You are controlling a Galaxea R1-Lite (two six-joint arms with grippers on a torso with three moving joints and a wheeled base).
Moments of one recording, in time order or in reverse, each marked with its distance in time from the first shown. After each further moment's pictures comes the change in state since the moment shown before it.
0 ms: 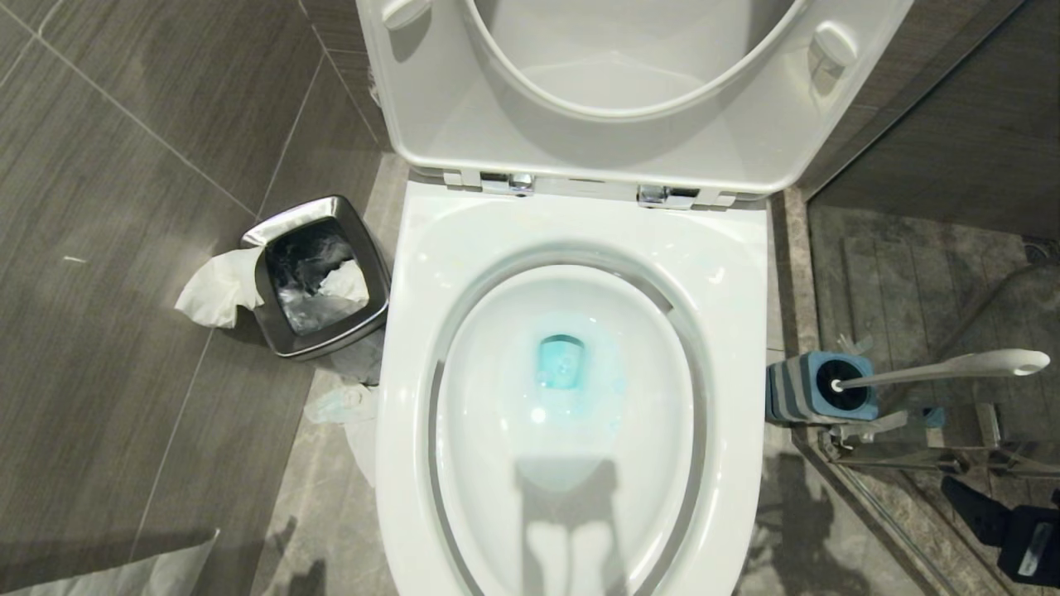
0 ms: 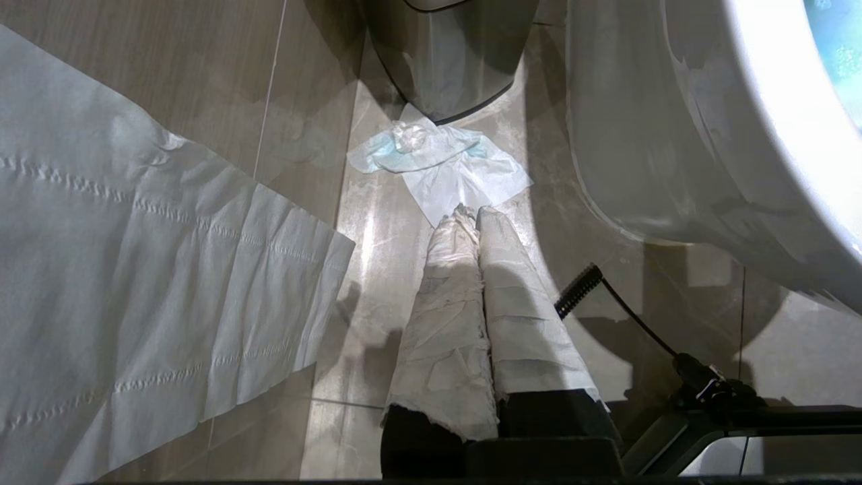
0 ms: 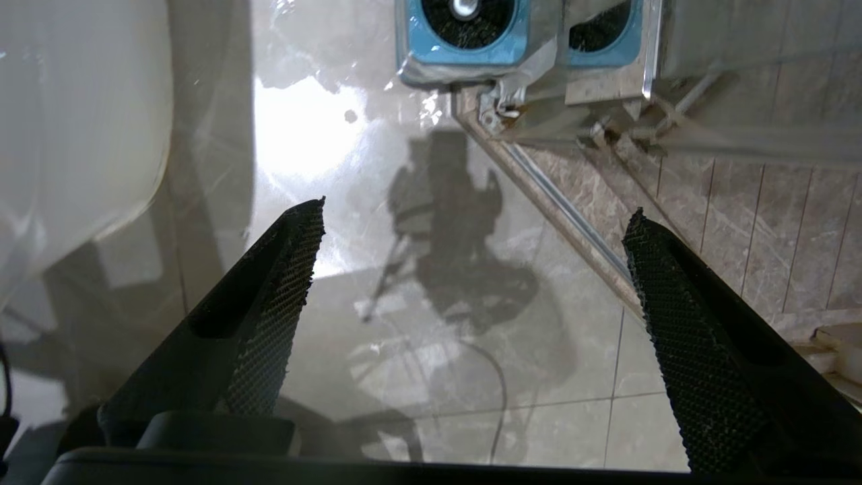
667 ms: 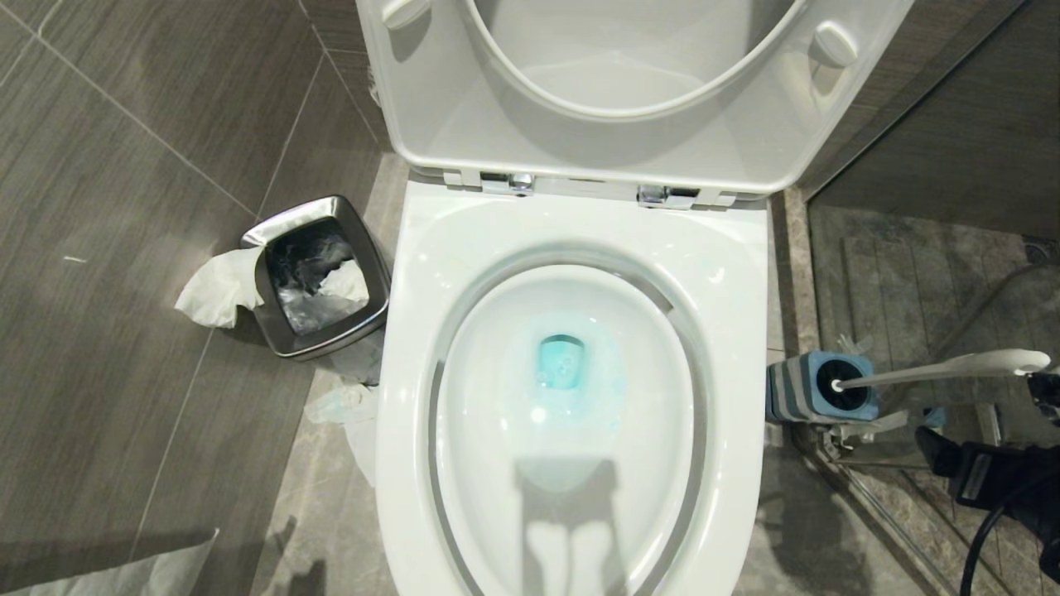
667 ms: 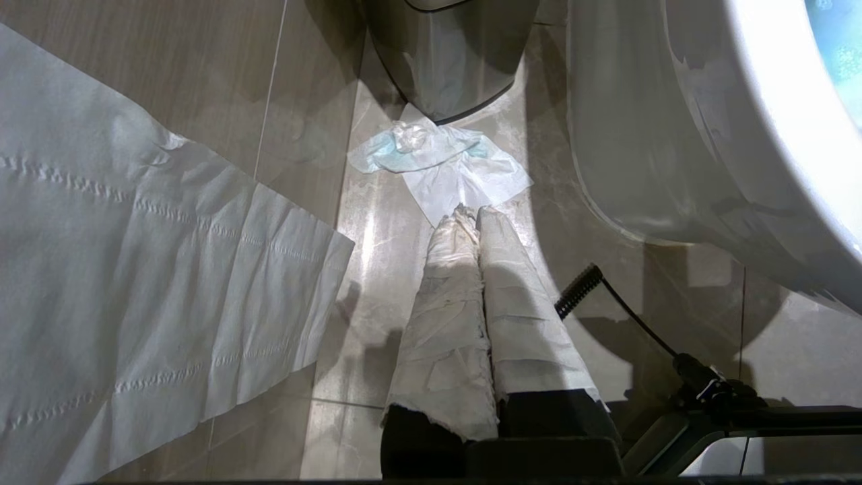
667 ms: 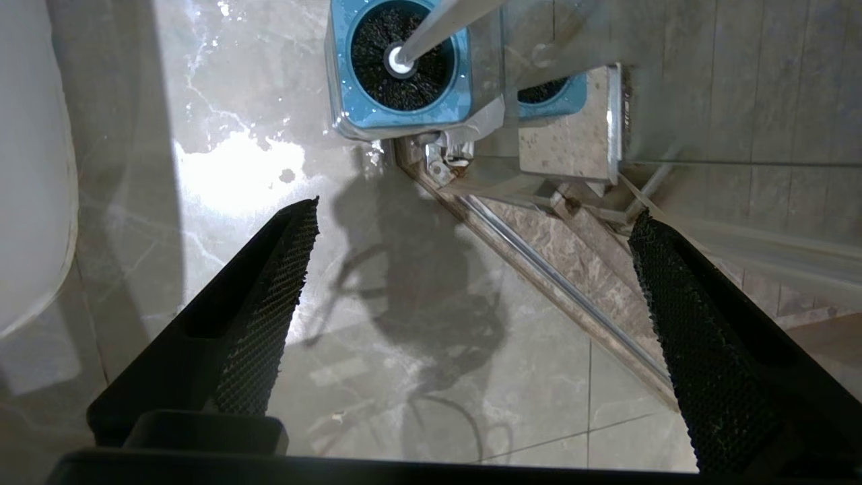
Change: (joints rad) left arm 0.000 0.000 0.000 0.000 0.000 0.000; right arm -0.095 0.321 -0.030 -0.325 -0.050 -0.044
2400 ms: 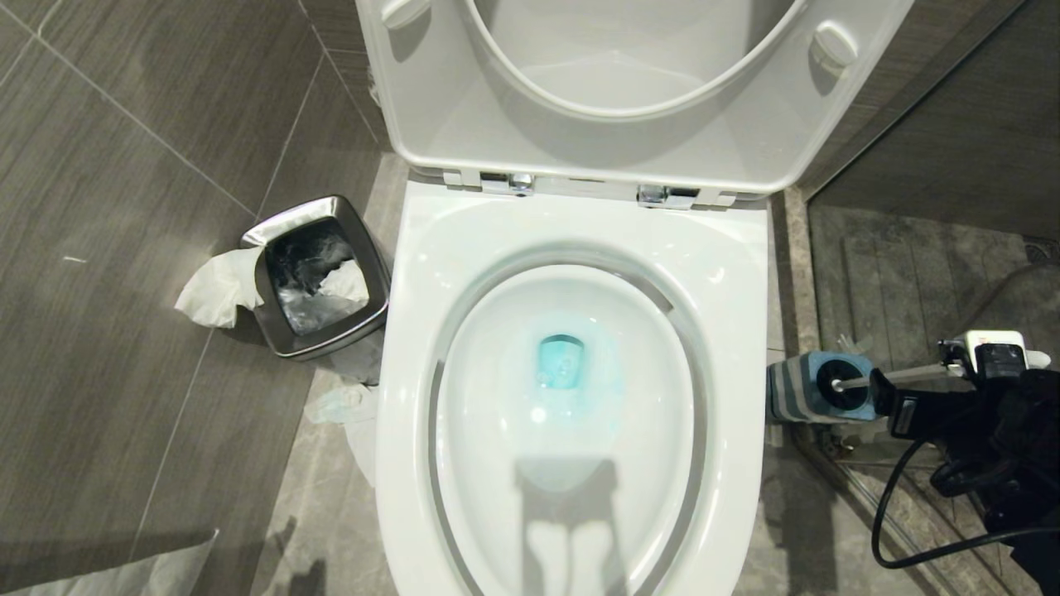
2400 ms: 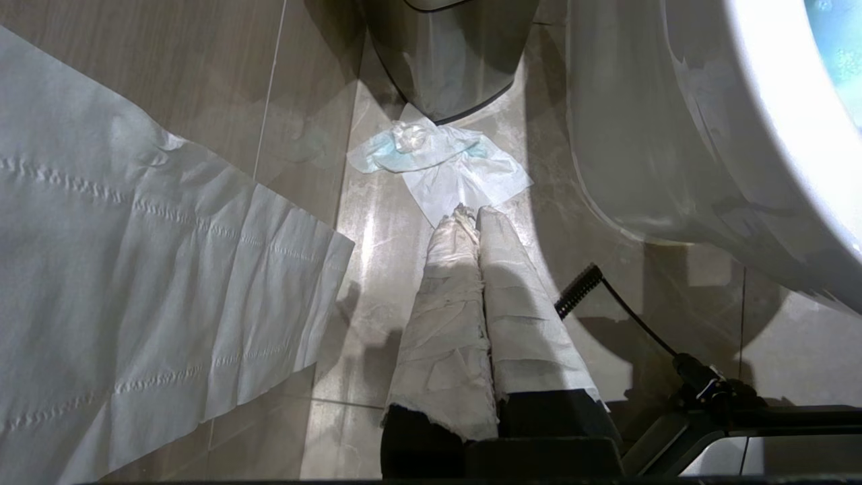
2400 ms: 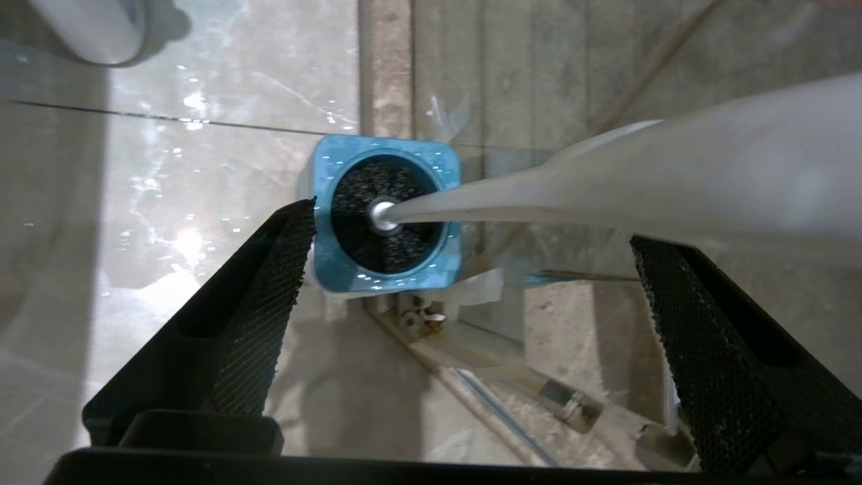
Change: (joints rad) left arm 0.000 0.000 0.000 0.000 0.000 0.000; right arm -0.088 0.510 -0.037 -0.748 0.052 -0.244
